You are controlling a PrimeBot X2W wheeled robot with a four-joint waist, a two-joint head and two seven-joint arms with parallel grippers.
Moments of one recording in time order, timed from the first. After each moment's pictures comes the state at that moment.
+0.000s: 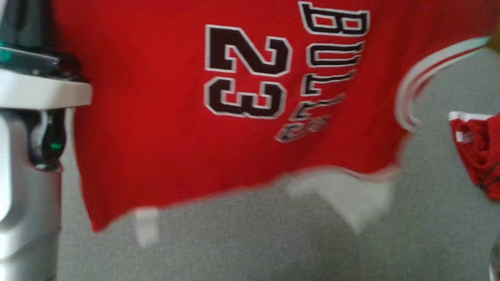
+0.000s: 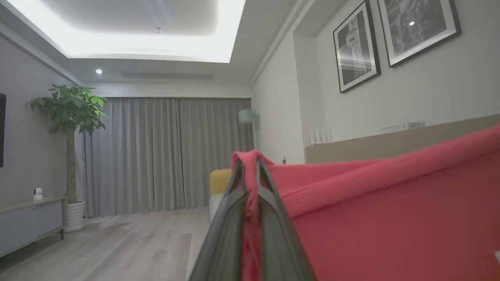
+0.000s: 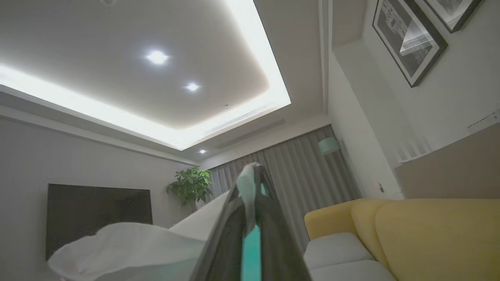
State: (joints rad) left arm -0.62 0.30 -0.07 -0.05 -0.39 -0.12 0.03; right arm -0.73 -0.28 -0.03 0.04 0.71 0.13 -0.04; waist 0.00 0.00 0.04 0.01
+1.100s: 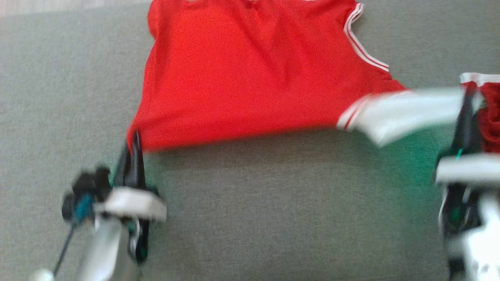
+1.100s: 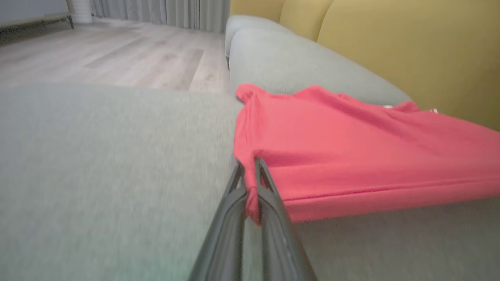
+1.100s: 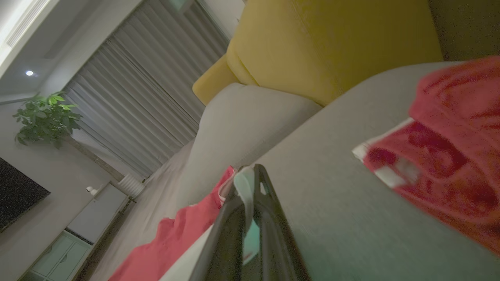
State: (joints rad) left arm -0.34 0.08 -0.11 0.55 -0.27 -0.07 -0.26; right arm -0.28 -0.18 0.00 0.33 0.86 0.13 -0.23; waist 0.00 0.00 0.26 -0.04
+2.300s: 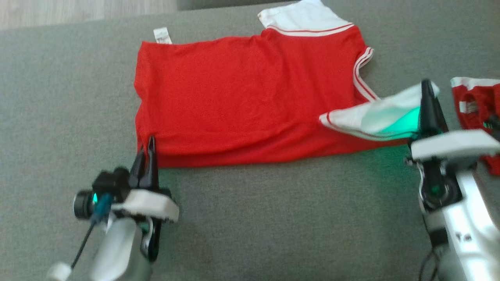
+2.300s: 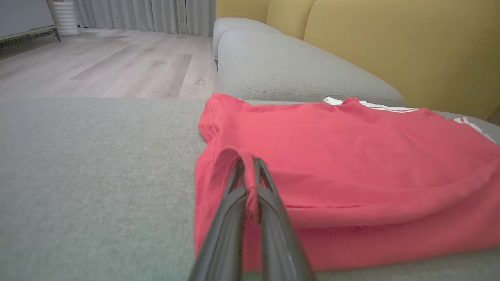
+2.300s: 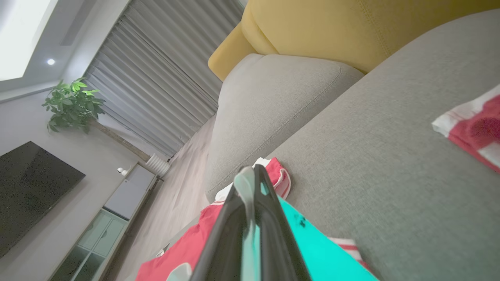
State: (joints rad) left arm -0.31 0.04 -0.13 0.55 -0.19 -0.06 -0.26; right arm -0.37 -0.16 0.09 0.39 0.93 0.13 -0.09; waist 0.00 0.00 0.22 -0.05
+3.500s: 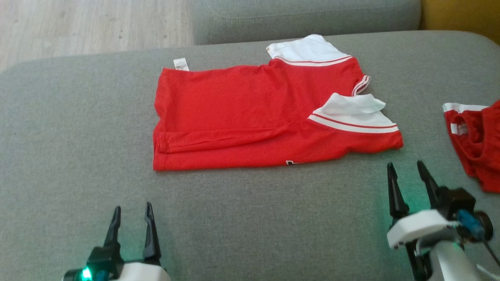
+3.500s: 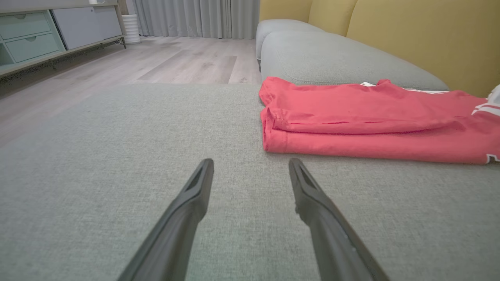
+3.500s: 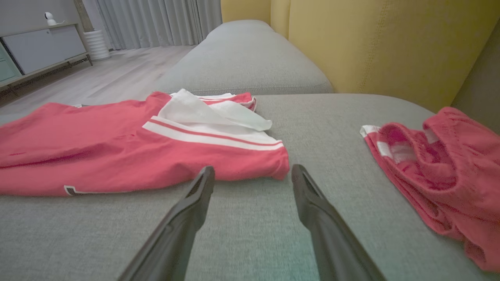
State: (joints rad) left arm 0.03 0.04 -0.08 0.35 -0.15 0.06 -0.26; right arm -0.14 -0.07 -0.05 0.51 0.04 0.13 -0.25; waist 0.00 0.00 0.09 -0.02
